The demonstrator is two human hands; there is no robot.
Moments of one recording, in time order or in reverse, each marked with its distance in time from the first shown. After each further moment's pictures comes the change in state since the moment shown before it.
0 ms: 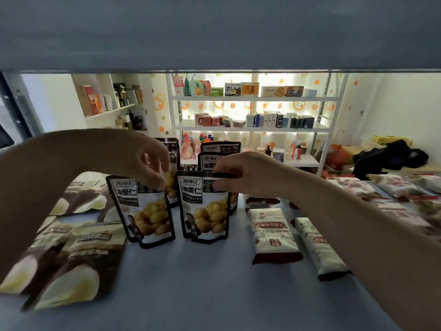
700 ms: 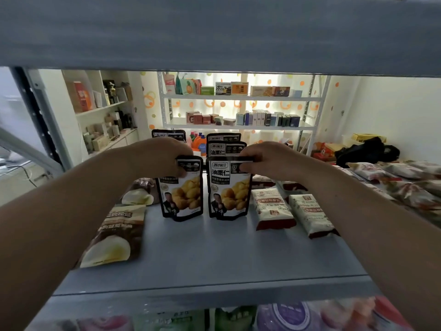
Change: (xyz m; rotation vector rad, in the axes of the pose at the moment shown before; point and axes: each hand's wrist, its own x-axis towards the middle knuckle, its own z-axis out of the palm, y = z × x) left_hand 0.014 -0.025 0.050 0.008 0.217 0.272; right_hand -0.036 -0.013 -0.008 -0.024 0.032 0.224
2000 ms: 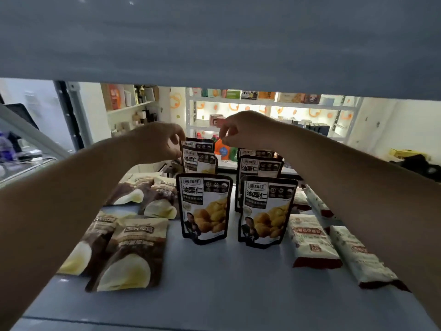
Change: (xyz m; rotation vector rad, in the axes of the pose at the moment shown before) left_hand 0.008 -0.105 -0.029 0.052 0.253 -0.212; right_hand 0.154 -0.057 -0.009 -0.227 0.026 -0.210
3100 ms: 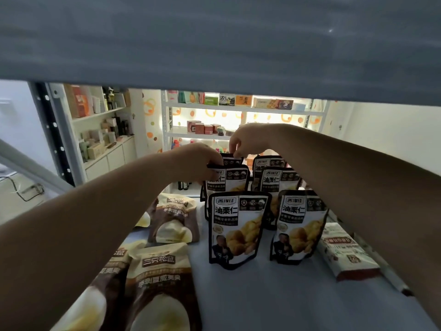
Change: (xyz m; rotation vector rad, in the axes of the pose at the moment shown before) left_hand 0.042 -0.003 0.034 -0.153 -0.232 0.247; right_hand 0.074 0.011 0.024 -0.150 -0.331 0.286
